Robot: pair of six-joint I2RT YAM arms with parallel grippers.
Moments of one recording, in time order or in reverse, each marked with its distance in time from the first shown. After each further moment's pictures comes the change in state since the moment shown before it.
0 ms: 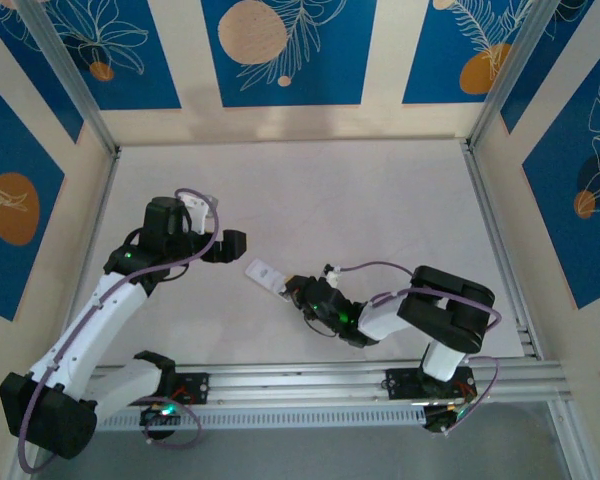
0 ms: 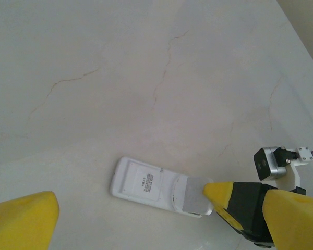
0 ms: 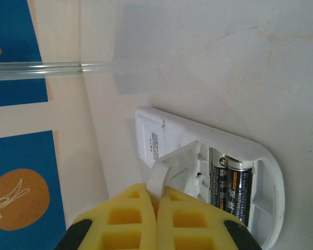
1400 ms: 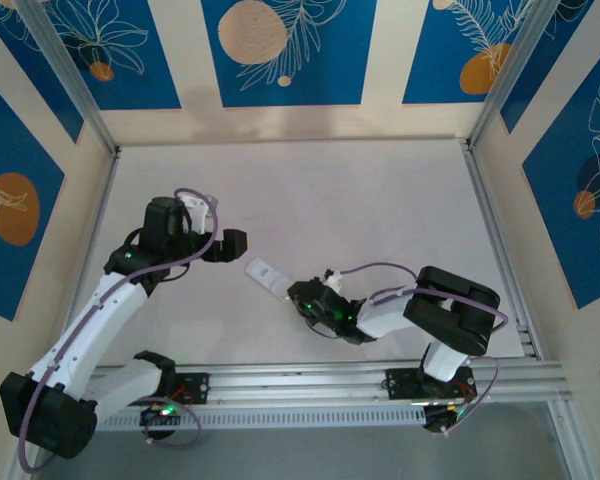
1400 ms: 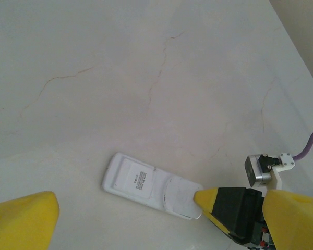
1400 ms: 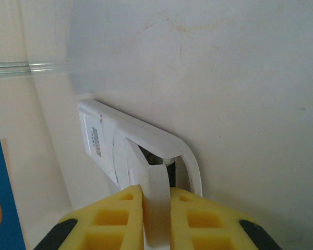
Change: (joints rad) left arm 0.001 0.000 -0.004 0.008 0.018 -0.034; right arm 0.002 -0.031 0.049 -0.276 -0.039 0.049
